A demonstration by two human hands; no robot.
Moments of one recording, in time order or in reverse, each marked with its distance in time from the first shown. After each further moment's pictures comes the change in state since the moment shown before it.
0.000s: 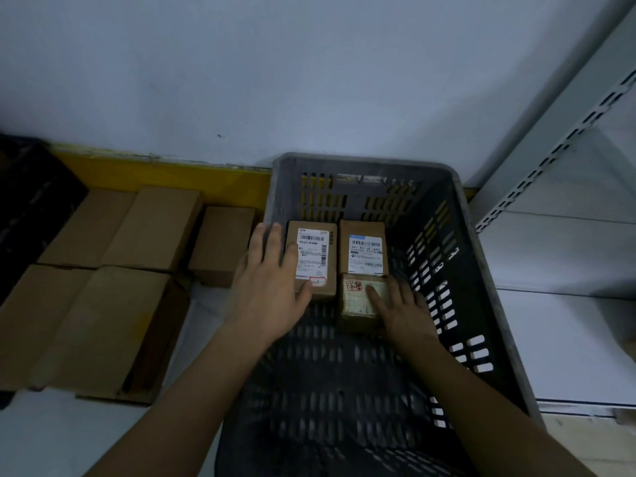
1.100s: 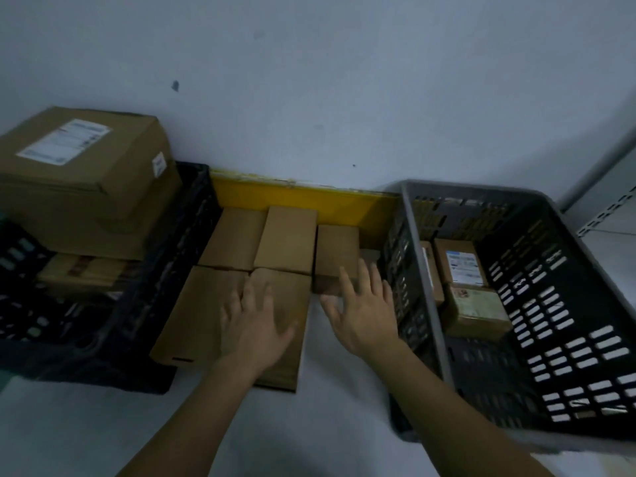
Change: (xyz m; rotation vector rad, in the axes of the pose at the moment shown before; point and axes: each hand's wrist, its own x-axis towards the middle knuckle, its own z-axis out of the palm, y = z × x) left_hand -0.123 -0.266 0.024 -0.097 -0.150 -0.278; right_hand -0.026 -0.330 -0.160 0.395 0.304 0.062
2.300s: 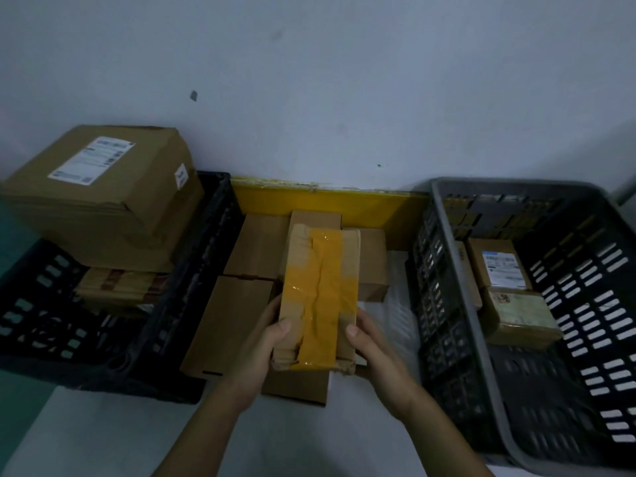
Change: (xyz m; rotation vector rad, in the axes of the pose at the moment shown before) left_hand -0.027 -0.042 -0.028 -1.426 -0.221 0.018; right_hand -0.049 -0.044 0.000 1.510 -0.298 0.101
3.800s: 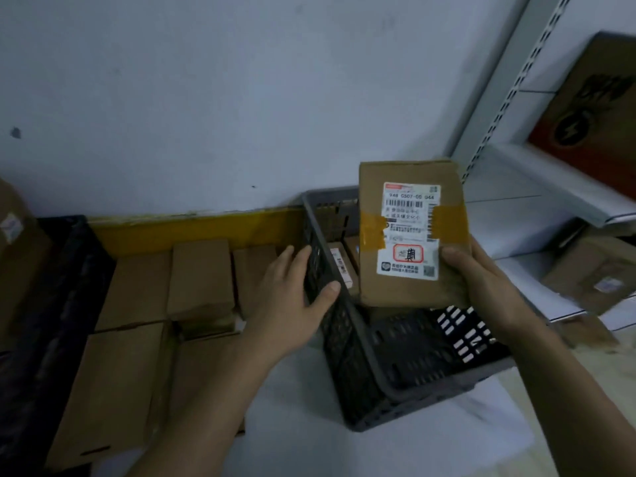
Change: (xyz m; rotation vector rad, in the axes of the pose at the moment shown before) left_hand 0.030 0.097 0.168 0.893 -0.254 0.437; right_hand -0.161 -0.147 -0.176 -0.342 0.663 -0.252
